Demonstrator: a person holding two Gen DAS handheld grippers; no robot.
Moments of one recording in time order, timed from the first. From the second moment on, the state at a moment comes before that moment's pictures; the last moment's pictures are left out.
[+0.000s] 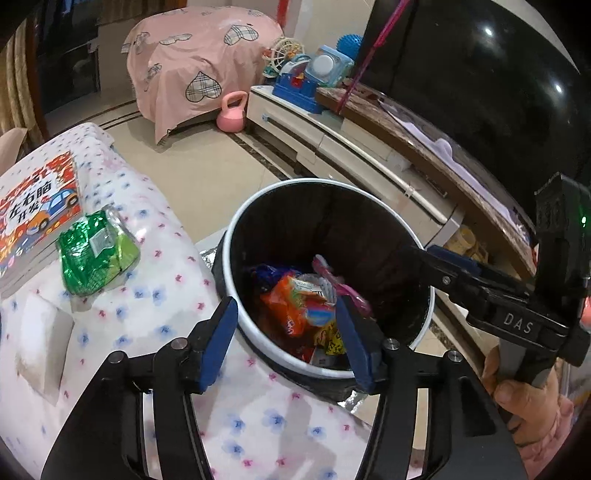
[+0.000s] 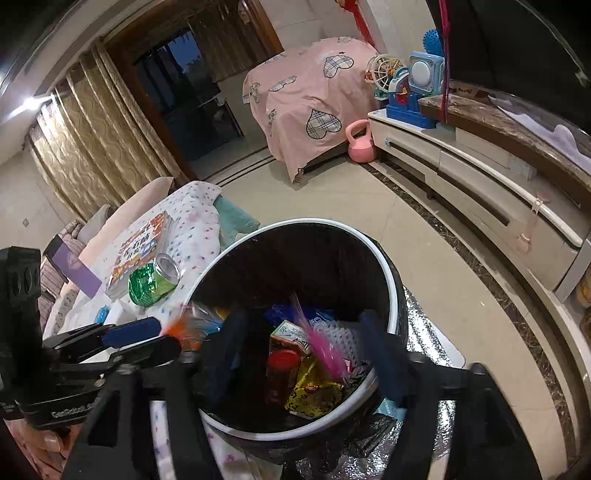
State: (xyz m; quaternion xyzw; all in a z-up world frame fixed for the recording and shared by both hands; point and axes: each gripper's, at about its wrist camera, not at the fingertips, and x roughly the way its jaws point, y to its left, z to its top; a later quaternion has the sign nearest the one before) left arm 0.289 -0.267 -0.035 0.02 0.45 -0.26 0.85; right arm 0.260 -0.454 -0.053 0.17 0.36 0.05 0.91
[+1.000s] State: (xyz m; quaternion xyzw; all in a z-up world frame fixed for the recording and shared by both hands) left arm 0.203 -0.039 -0.061 -0.08 0.43 -0.11 0.89; right arm 0.204 -0.306 -0.065 0.19 0.37 0.15 0.90
